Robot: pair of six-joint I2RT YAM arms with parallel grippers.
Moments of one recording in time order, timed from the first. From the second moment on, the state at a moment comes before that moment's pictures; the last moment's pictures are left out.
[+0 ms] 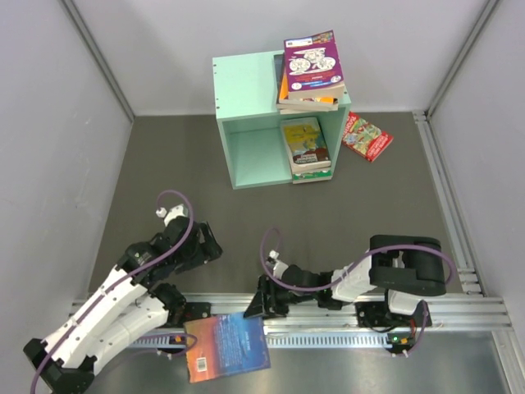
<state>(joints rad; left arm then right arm) -0.65 0.64 0.68 -1.00 -0.20 -0.94 1.42 1.68 0.39 0.80 -0.18 1.45</state>
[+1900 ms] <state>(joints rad) -0.45 1.09 0.94 -0.81 -0.10 -0.62 0.27 1.33 0.80 0.35 -0.37 1.36</state>
